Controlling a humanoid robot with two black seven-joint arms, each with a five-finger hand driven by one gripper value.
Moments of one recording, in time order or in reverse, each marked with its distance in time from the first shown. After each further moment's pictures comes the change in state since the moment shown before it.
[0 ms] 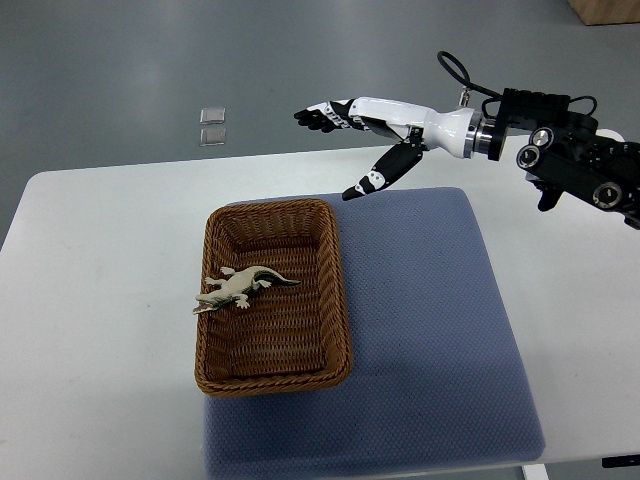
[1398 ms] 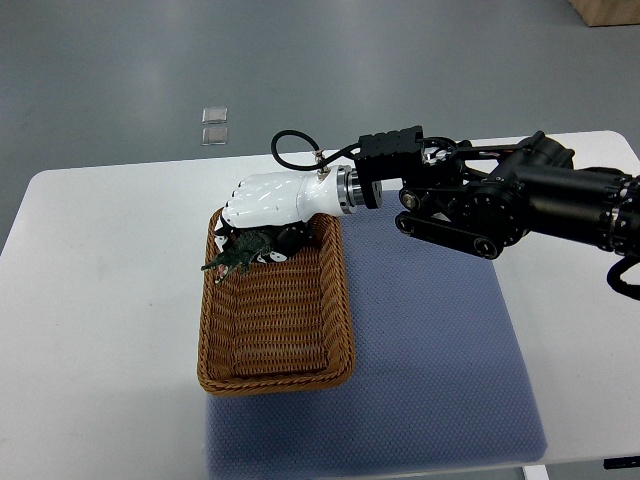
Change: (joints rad) left arm 0.000 0.000 0.000 0.000 0.000 0.000 0.000; right arm 0.208 0.315 -0.400 0.036 -0.516 -0.437 0.000
